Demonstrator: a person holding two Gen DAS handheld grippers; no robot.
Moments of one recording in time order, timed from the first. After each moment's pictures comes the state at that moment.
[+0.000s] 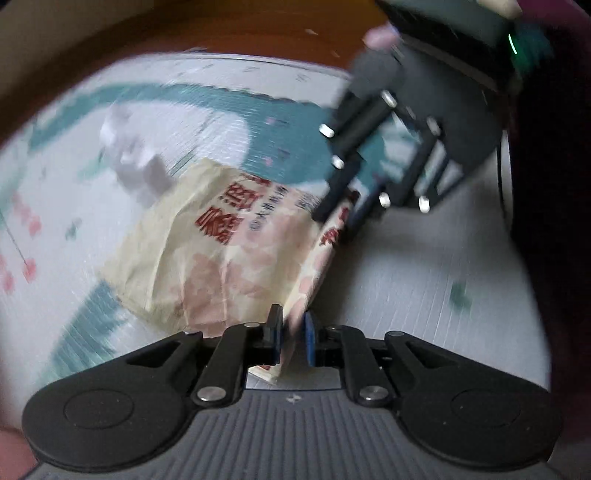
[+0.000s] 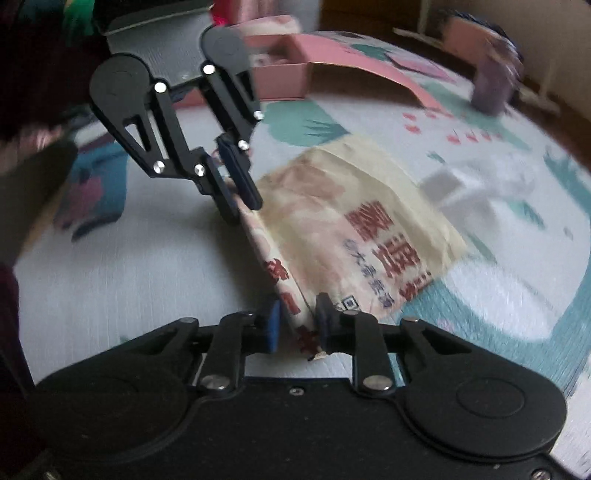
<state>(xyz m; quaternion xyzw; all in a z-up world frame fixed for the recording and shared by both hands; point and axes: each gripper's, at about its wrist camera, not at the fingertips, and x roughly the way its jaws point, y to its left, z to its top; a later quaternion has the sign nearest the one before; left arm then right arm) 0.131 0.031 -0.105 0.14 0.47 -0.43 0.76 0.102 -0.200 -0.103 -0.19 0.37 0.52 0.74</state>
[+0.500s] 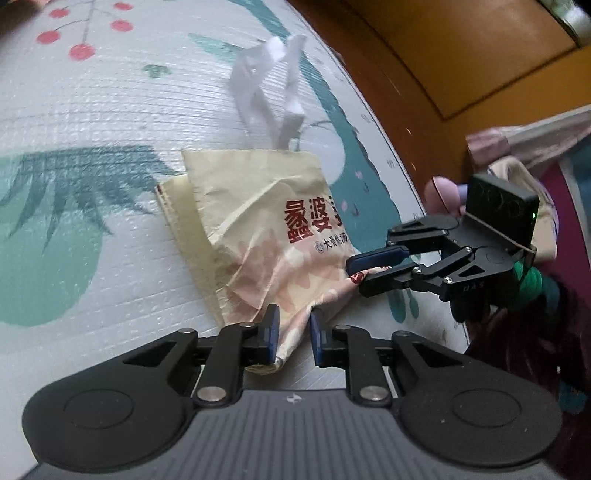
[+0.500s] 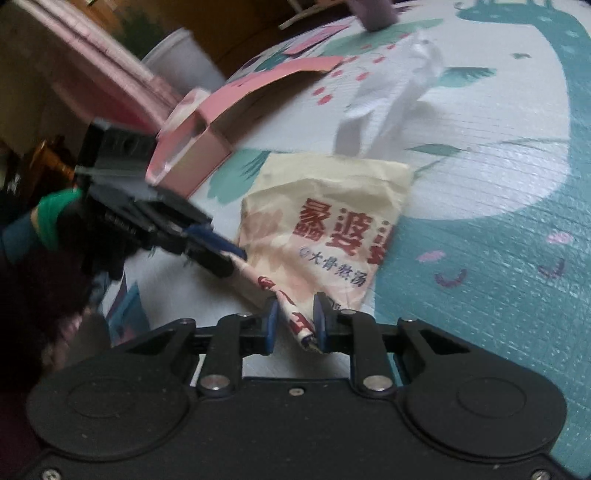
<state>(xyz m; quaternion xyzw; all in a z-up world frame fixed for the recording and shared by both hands) 0.168 0.087 -0.139 -0.18 0.54 -0.34 0.74 0.157 -0.232 -0.136 0.10 0.49 0.46 0.73</state>
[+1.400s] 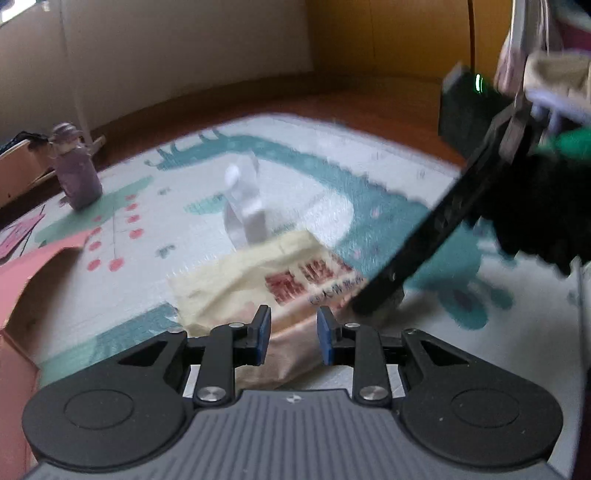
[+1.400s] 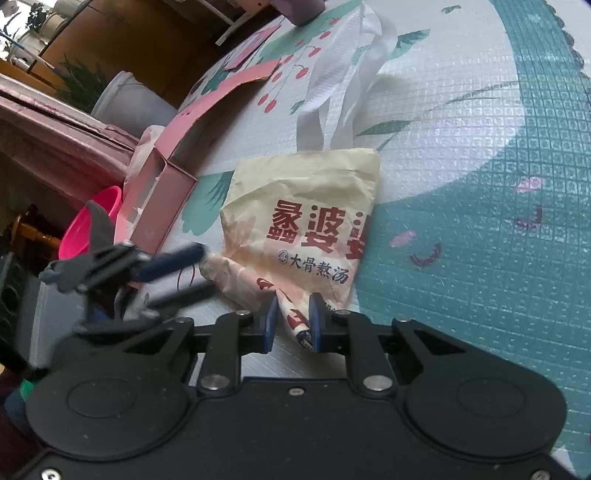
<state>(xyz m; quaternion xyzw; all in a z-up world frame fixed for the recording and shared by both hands) 0.087 -0.016 -0.118 0.13 0.35 -0.19 0.91 0.183 -0.231 -0.146 0.19 0.55 0.39 0.72</state>
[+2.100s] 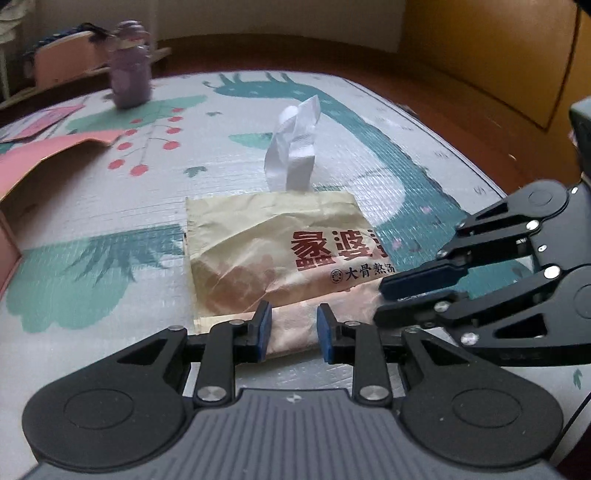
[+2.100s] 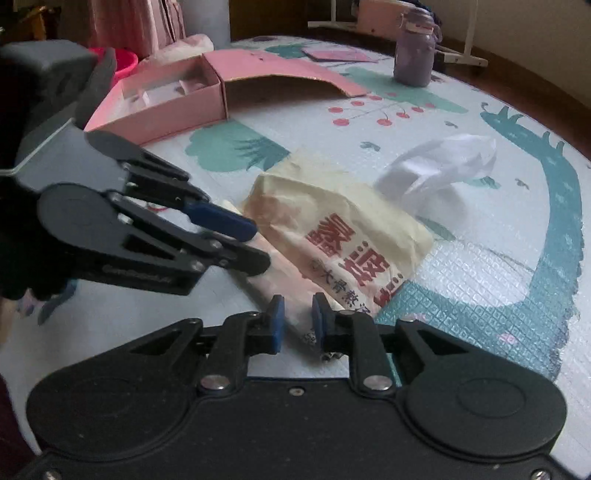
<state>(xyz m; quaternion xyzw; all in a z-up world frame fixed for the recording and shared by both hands) 0.102 -0.015 -0.131 0.00 0.40 -0.11 0.91 0.128 -0.176 -0.112 -0.13 0.39 0.43 0.80</state>
